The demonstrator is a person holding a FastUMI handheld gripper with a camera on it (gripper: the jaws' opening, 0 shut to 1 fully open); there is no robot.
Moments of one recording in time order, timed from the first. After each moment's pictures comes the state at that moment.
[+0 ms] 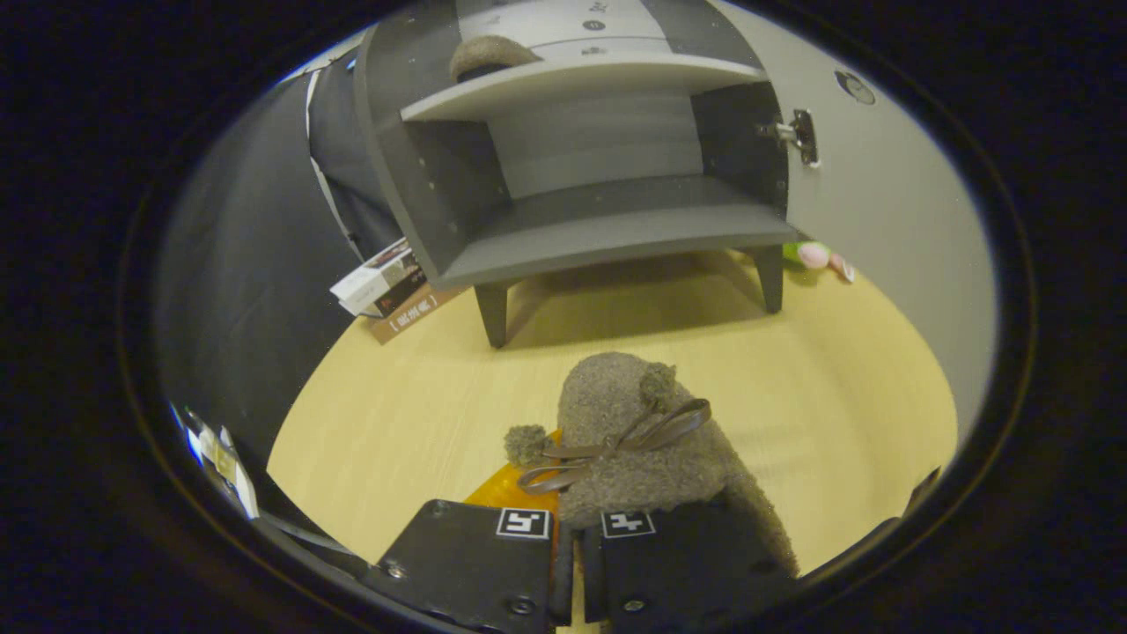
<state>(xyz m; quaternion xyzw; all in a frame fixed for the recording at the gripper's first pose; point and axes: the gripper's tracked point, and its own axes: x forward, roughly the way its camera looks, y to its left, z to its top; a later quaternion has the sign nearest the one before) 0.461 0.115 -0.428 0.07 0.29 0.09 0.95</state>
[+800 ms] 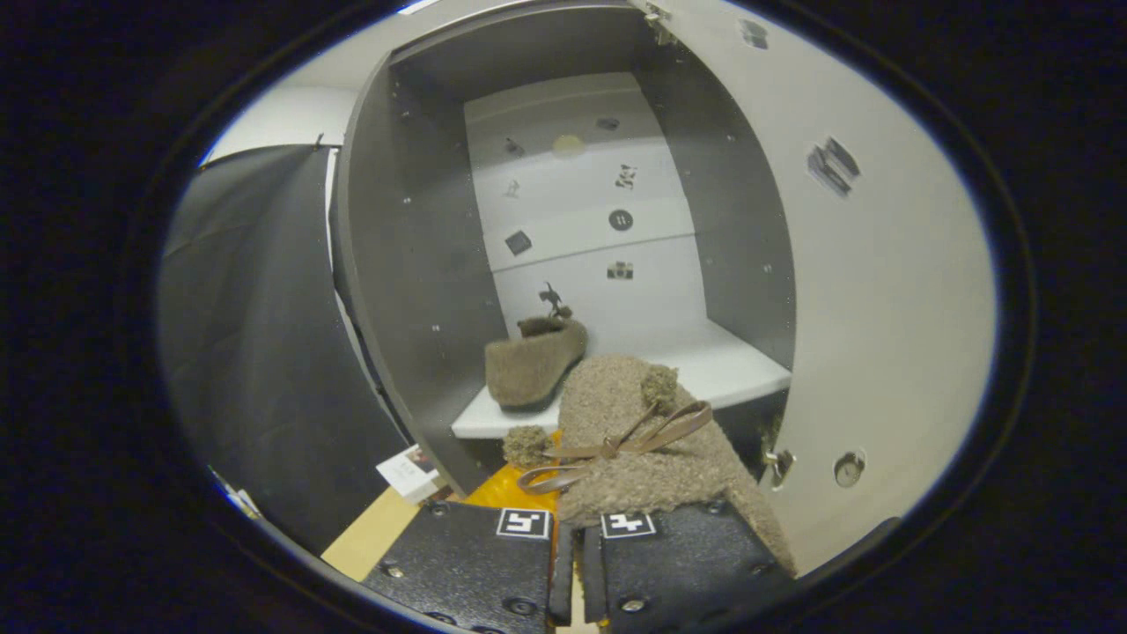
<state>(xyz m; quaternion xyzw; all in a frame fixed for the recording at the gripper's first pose) 0.543 0.120 -0.136 0.08 0.07 0.10 0.99</state>
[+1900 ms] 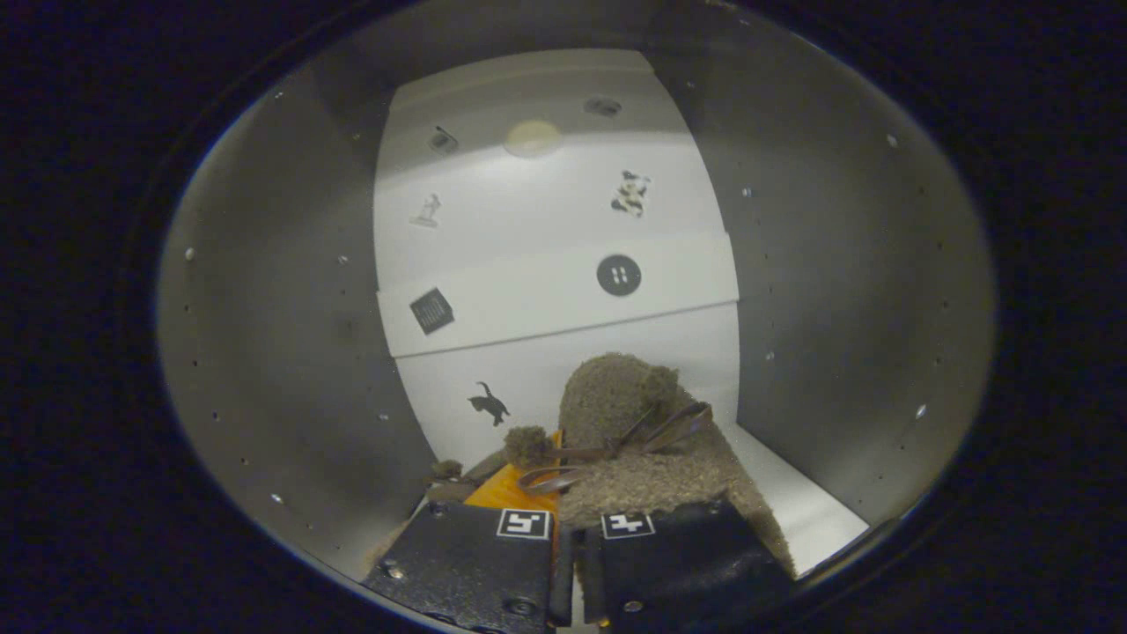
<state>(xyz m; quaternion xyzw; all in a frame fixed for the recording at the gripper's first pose) 0.762 0.111 -0.087 0.09 0.06 0.01 0.99</state>
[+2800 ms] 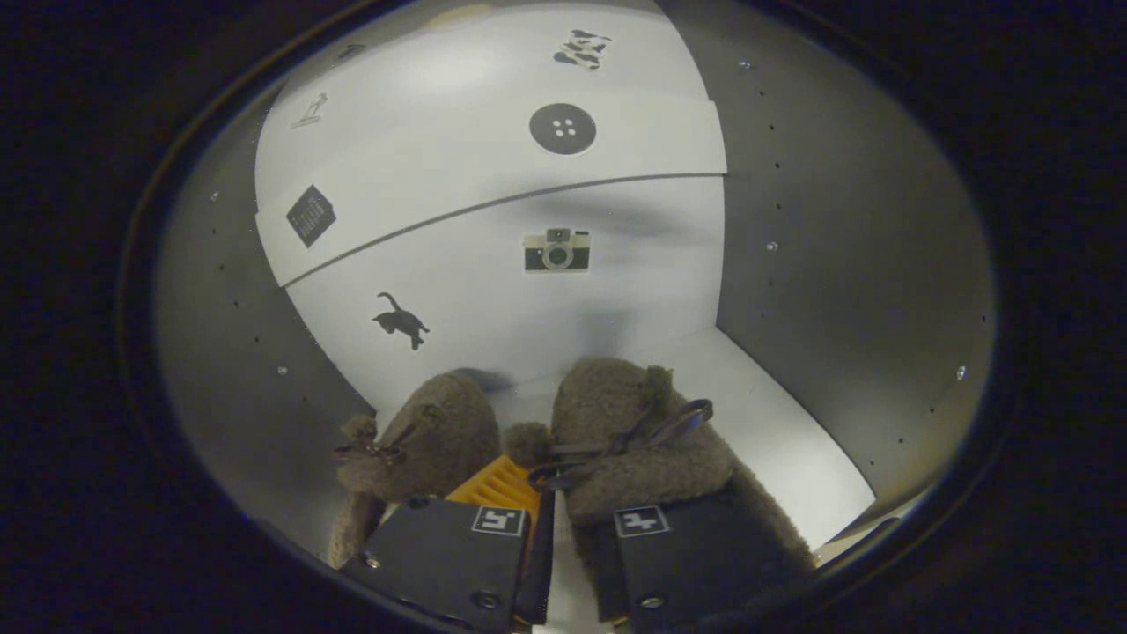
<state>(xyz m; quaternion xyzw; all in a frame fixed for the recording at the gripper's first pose) 0.777 0.106 -0.139 0.11 0.25 -0.04 0.96</state>
